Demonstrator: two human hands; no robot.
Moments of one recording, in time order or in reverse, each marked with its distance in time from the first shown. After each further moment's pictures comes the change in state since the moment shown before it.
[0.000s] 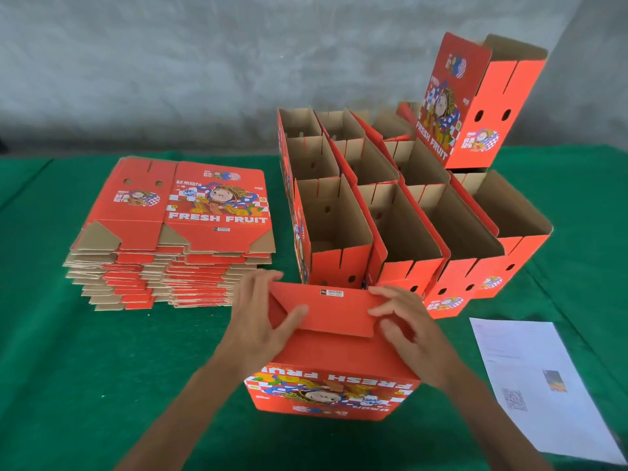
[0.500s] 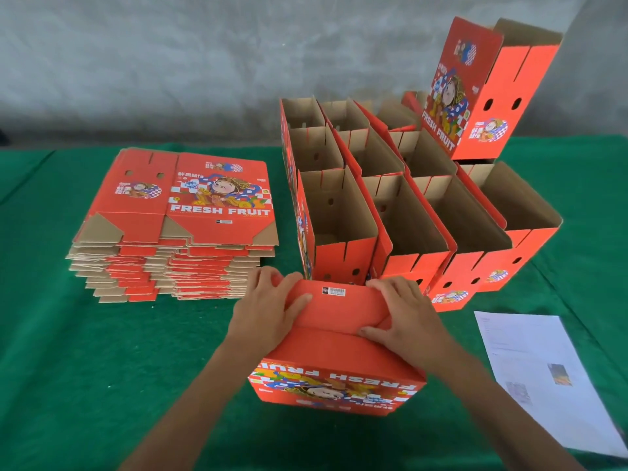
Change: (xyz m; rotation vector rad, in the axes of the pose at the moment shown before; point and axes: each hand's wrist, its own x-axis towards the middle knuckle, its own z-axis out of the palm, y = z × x) left_hand 0.023 0.006 0.014 0.478 -0.171 -0.092; right_hand 0.024 -0.017 0.009 -0.547 -0.176 0.147
